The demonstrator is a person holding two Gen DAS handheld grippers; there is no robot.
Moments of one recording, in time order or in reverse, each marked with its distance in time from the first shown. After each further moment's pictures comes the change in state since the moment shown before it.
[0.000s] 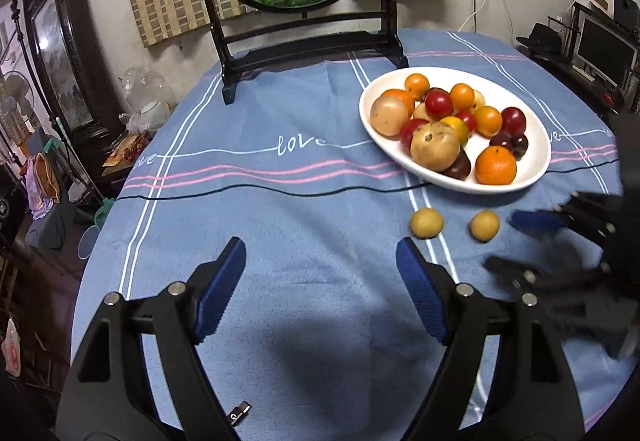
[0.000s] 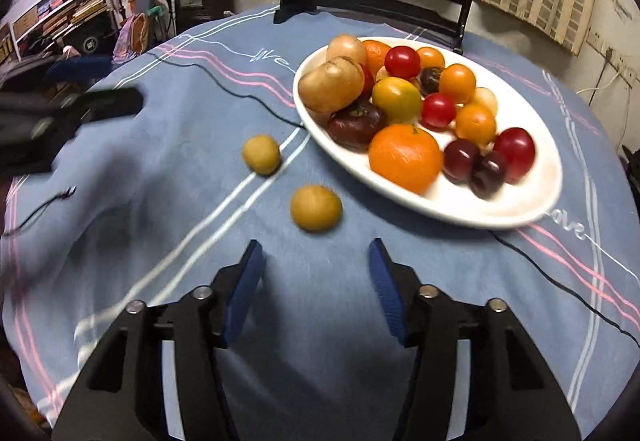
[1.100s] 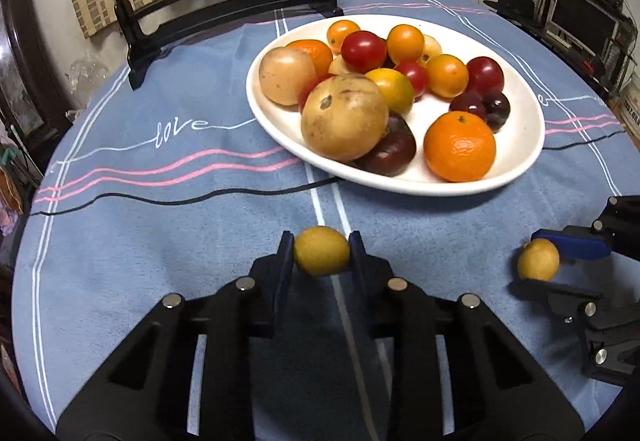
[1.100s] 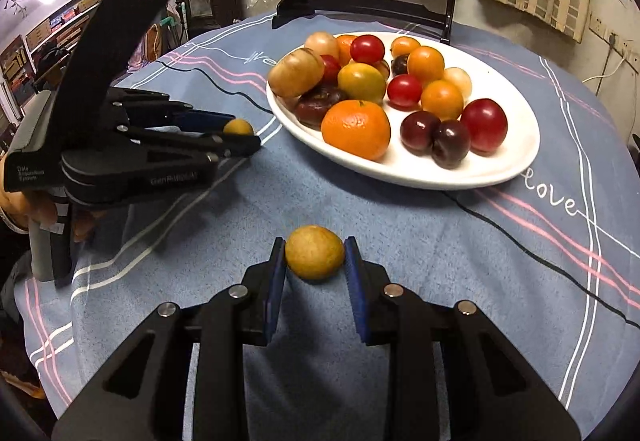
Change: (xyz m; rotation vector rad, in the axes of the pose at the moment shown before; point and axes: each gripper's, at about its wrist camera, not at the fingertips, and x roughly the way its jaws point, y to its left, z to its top) left arm 0.079 -0.074 0.012 0.077 0.107 -0.123; right arm -0.028 -0.035 -0.031 0.011 -0.025 0.078
